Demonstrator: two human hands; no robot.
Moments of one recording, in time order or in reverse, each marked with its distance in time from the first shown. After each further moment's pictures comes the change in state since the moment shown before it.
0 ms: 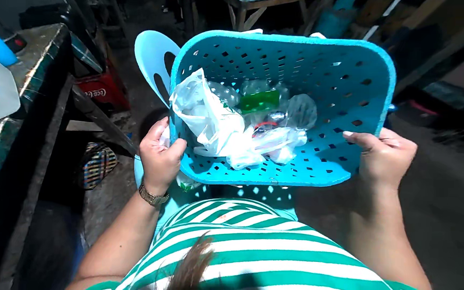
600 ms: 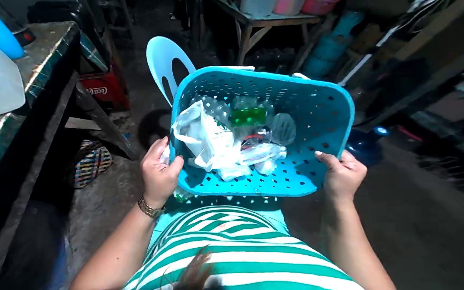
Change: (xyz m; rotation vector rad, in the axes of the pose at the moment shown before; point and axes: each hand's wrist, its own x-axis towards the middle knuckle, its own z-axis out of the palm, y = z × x) left_hand -0.009 -0.037 -0.009 0.027 0.119 0.046; right_hand -0.003 0.037 0.041 0.035 -0.032 -0.049
